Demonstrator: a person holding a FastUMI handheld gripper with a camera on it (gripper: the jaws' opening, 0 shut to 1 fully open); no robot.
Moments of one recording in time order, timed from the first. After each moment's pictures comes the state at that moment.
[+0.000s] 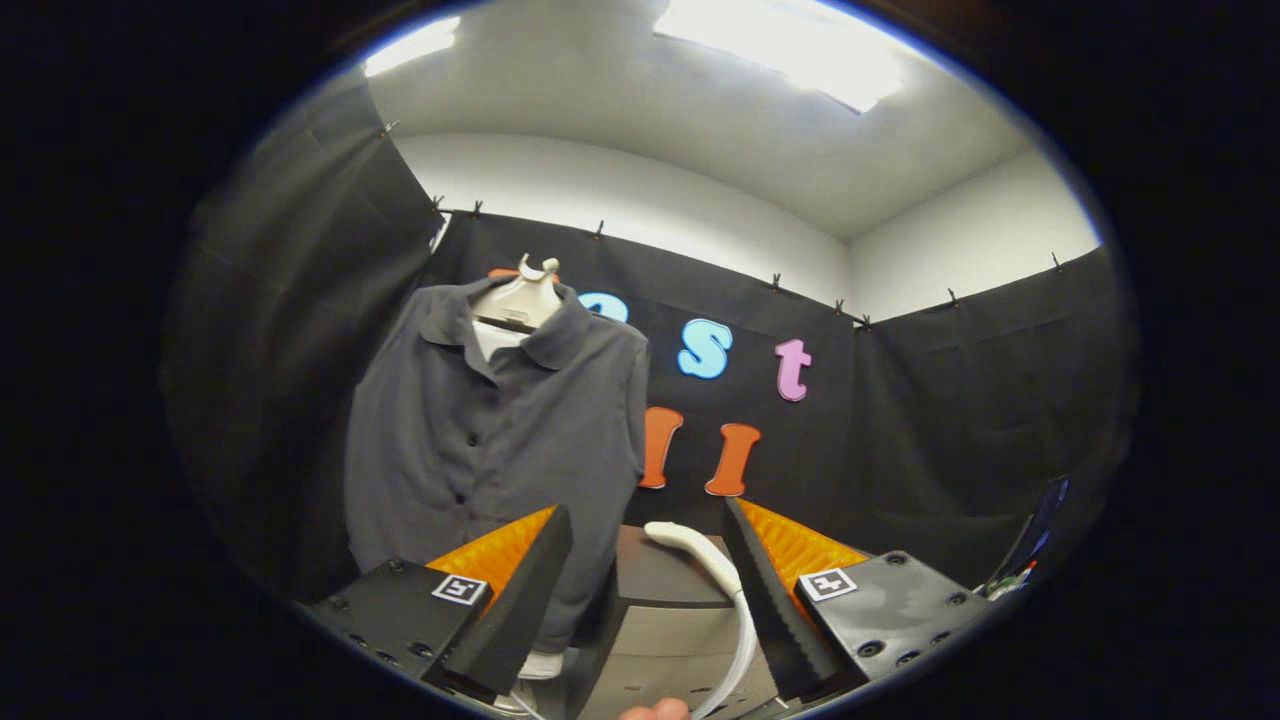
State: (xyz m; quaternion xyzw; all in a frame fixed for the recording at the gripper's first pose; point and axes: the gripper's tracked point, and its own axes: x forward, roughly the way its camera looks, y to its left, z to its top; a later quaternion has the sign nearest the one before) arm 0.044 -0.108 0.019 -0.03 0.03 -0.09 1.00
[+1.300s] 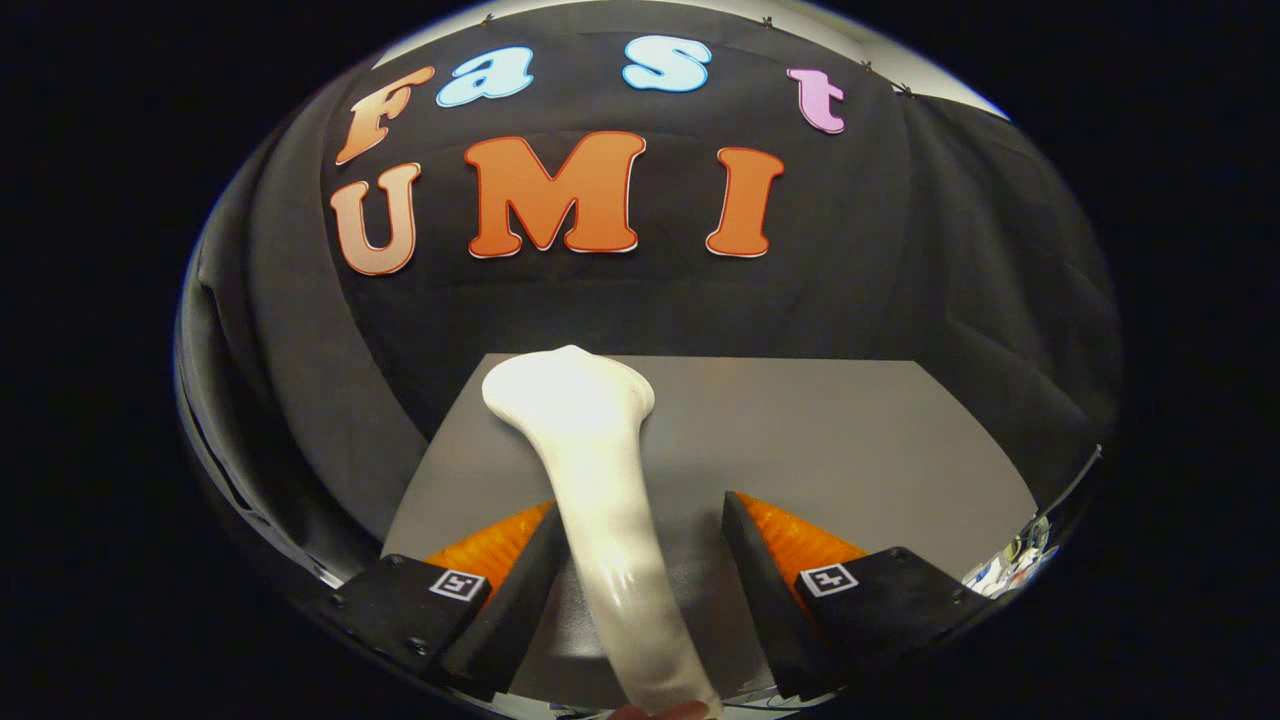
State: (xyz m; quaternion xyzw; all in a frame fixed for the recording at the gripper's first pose) arm 0.308 -0.249 -0.272 0.09 0.40 -0.04 0.91
